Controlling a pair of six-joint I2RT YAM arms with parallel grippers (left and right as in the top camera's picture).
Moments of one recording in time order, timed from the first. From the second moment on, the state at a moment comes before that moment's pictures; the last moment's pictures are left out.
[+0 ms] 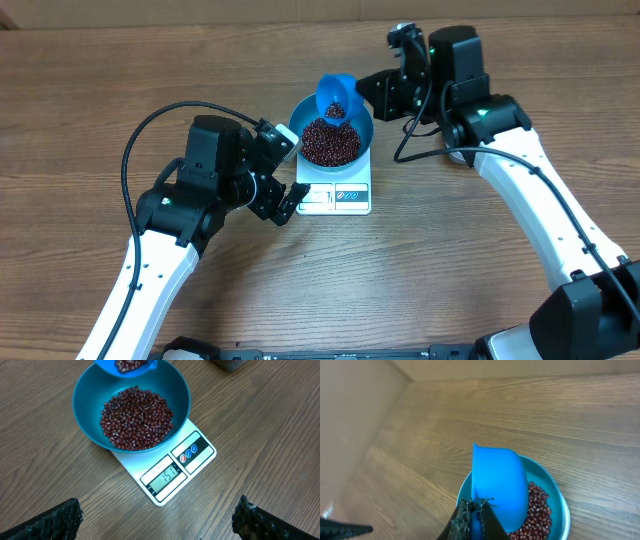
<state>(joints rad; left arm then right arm) -0.30 1.23 1.07 -0.71 0.34 0.29 0.29 1.65 1.43 -0.43 -0.49 0.28</state>
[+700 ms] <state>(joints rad) -0.30 1.23 1.07 -0.71 0.34 0.29 0.10 1.65 1.43 -0.43 -0.67 0.38</state>
